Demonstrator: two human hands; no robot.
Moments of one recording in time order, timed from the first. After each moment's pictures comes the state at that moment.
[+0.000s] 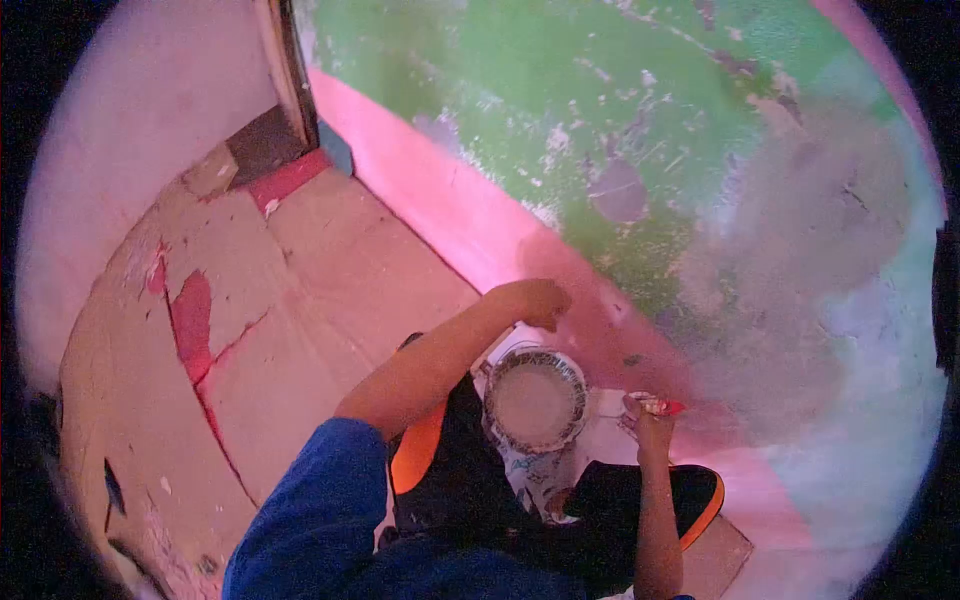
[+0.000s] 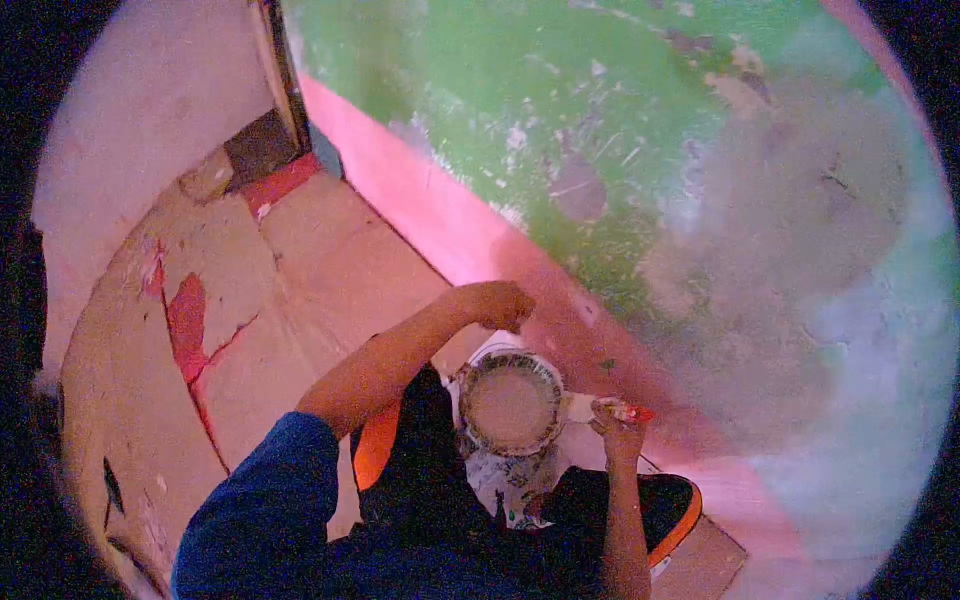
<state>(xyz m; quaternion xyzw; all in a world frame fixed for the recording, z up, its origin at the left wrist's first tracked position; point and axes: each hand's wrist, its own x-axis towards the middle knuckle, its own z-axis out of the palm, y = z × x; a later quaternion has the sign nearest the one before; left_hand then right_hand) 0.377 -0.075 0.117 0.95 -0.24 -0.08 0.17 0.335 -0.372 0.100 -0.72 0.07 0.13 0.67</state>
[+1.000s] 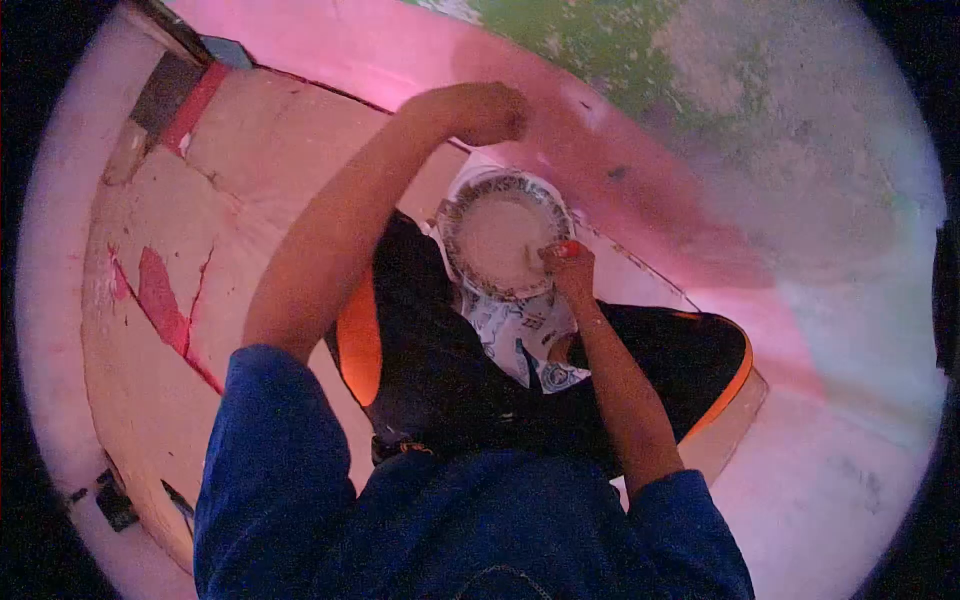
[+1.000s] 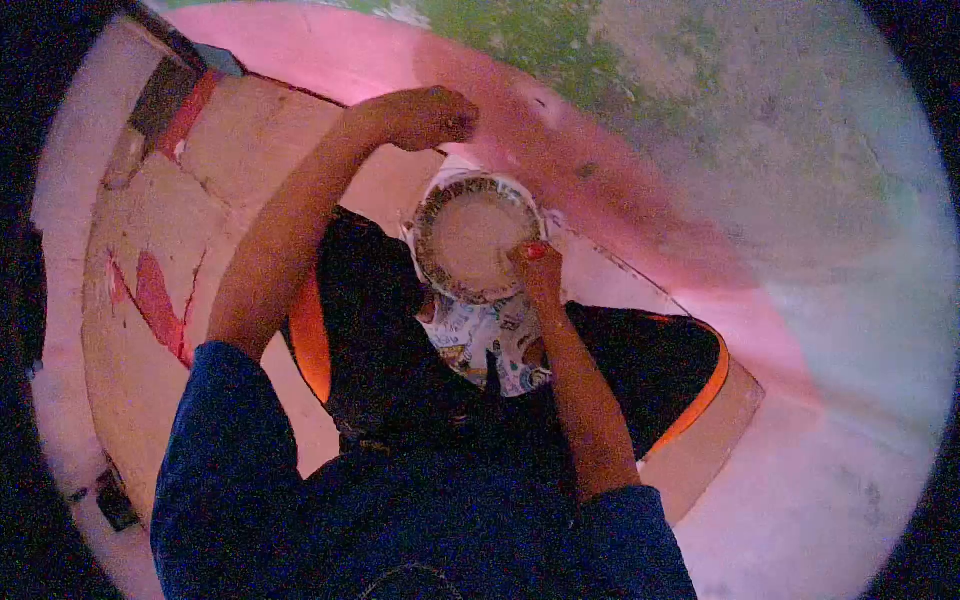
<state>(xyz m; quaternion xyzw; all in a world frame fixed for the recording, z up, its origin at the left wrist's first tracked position) 0.407 -0.084 0.084 0.93 -0.34 -0.09 0.10 0.321 -0.359 -0.088 -0.87 -0.08 0.12 0.47</state>
